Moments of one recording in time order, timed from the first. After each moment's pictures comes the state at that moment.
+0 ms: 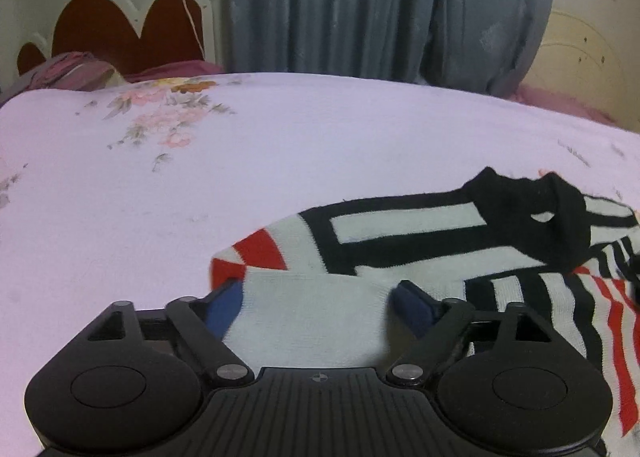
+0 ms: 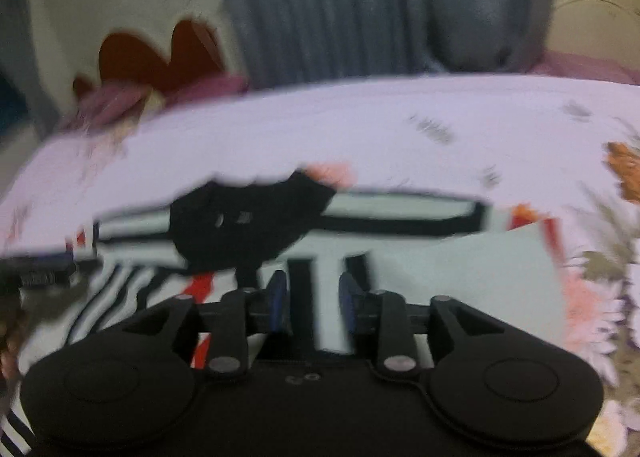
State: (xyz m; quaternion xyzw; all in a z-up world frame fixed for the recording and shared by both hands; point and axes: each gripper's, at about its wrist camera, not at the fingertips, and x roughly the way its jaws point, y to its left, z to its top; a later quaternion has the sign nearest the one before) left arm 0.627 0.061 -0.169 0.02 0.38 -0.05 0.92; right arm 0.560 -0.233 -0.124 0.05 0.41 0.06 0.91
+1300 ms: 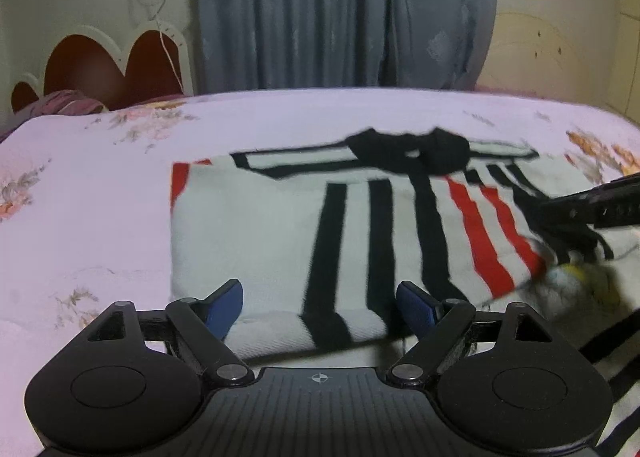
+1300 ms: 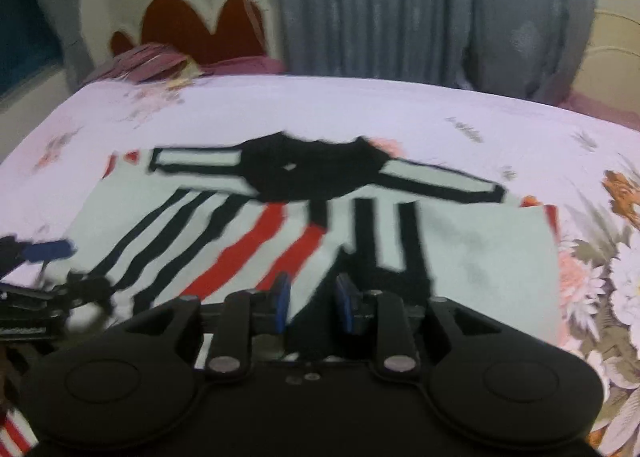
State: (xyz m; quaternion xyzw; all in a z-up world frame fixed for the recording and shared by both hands) left arm 0.474 0.013 -0.161 0.05 0.34 -0.07 0.94; right arm 0.484 -0.197 -0.113 -0.04 0.39 0.11 0.91
